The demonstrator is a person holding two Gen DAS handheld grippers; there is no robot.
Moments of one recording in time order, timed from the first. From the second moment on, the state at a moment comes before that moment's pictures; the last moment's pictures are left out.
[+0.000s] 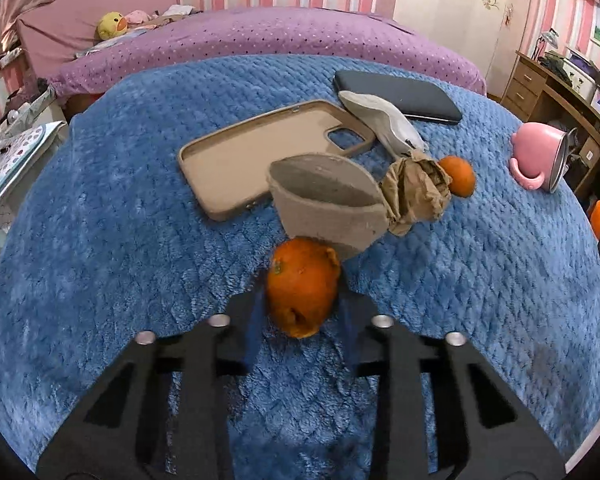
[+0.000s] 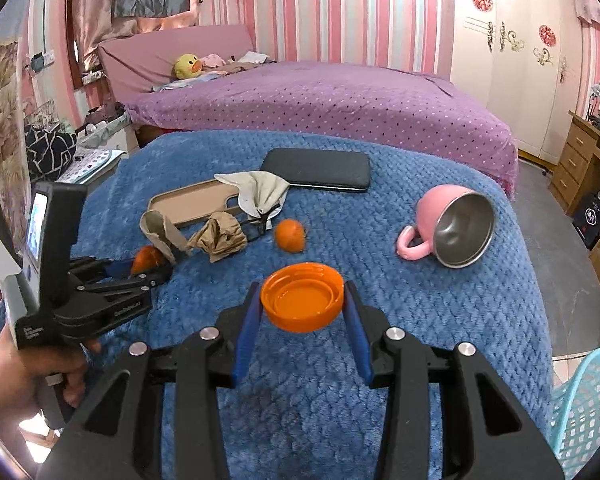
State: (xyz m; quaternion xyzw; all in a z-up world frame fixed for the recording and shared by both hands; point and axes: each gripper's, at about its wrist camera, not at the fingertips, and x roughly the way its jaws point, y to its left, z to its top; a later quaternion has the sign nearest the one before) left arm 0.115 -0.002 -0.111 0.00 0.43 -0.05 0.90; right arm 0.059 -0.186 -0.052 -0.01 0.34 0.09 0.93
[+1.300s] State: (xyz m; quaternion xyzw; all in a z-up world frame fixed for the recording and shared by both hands) left arm 0.007 -0.087 0.009 -0.02 0.27 -0.19 0.94; right arm -0.051 -0.323 0.027 0.05 0.22 -0.01 0.97
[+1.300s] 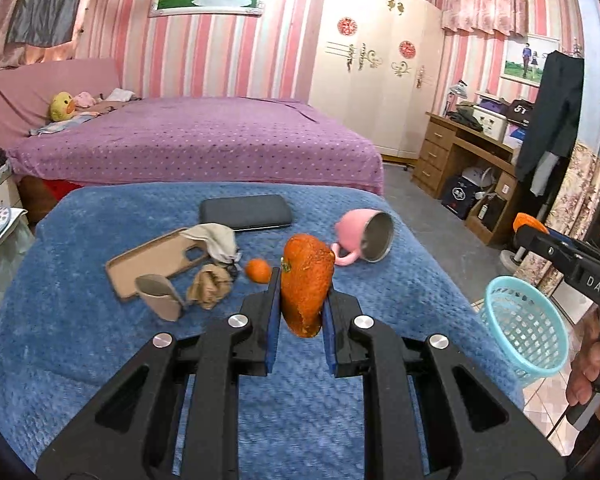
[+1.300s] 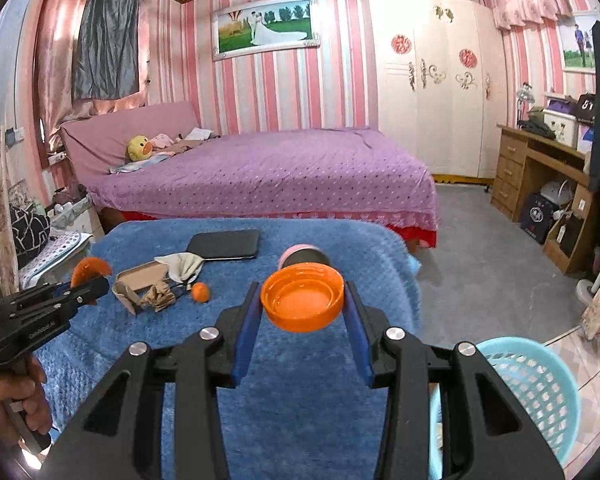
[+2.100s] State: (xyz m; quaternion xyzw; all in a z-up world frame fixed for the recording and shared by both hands) left arm -0.015 -0.189 0.023 0.01 0.26 -0.27 0.93; right arm -0.091 -0.398 0.046 0.08 0.19 -0.08 0.97
